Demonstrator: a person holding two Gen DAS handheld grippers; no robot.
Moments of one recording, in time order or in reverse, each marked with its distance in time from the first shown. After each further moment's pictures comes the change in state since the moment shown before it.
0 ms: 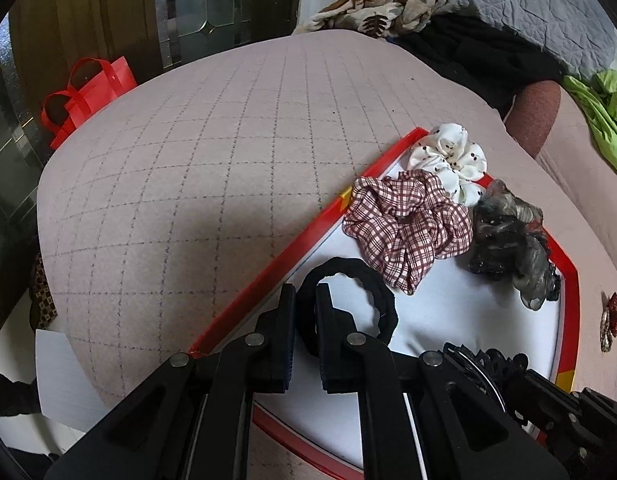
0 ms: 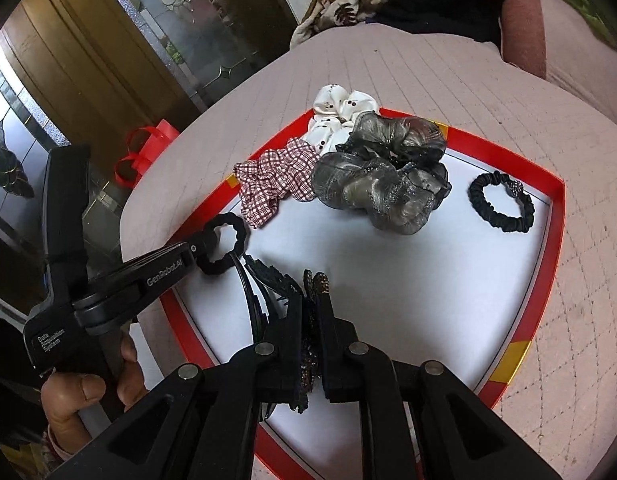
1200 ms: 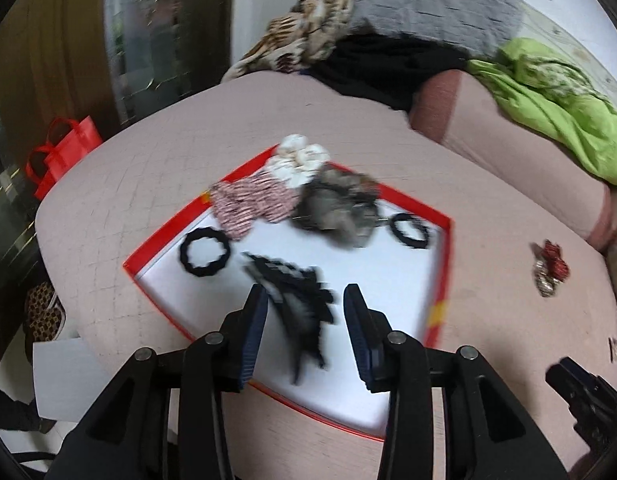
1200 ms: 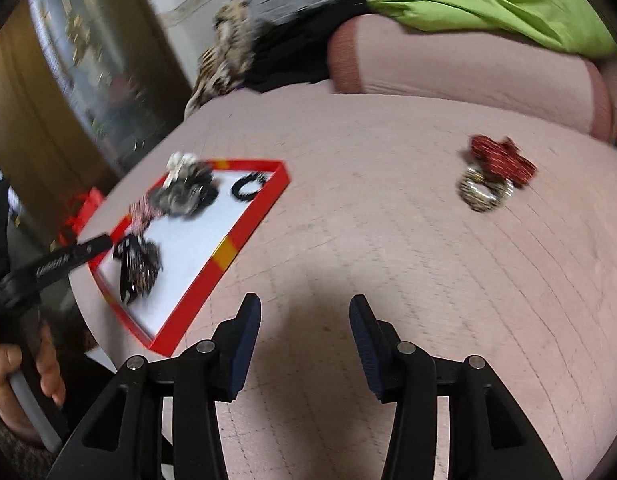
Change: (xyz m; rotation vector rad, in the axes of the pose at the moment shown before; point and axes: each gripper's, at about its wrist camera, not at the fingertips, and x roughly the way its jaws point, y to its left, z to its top) left arm -0.115 -0.107 -0.068 0.170 -0.138 -0.108; right arm -0.169 -0.126 -0.111 0.209 -0.235 -0.251
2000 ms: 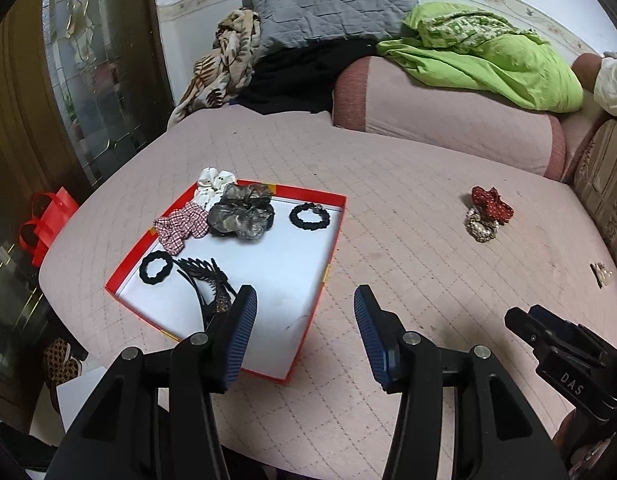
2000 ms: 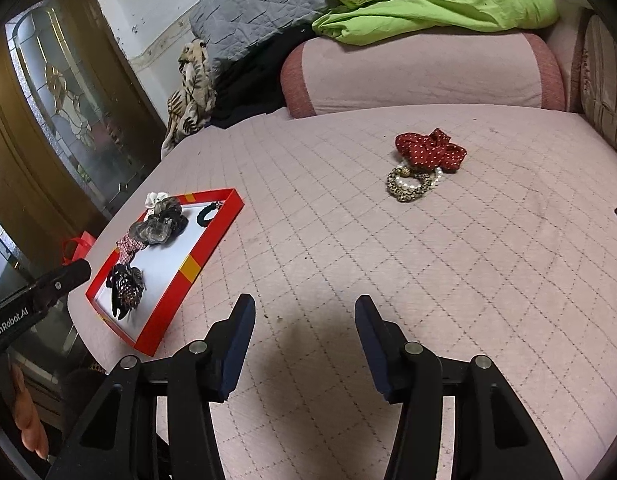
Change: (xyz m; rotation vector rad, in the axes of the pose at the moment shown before) left arm -0.069 -0.098 -0.032 0.236 -0.040 -0.033; right arm -0.046 -0.047 -0.024 0.105 -0.094 -0.039
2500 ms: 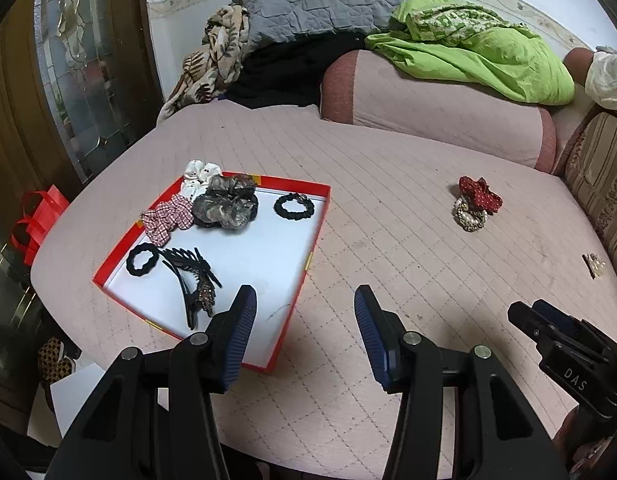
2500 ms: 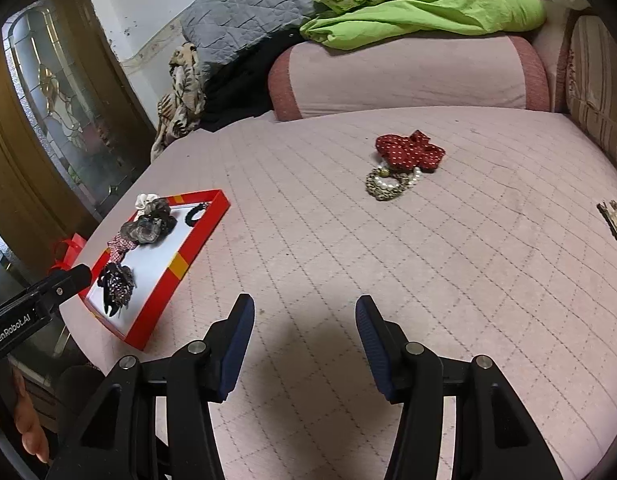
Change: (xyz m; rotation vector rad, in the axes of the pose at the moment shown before) left arm 0.001 -0.010 -0.009 0.011 0.017 -0.030; right arm -0.013 -0.009 -0.006 0.008 -0.007 -0.048
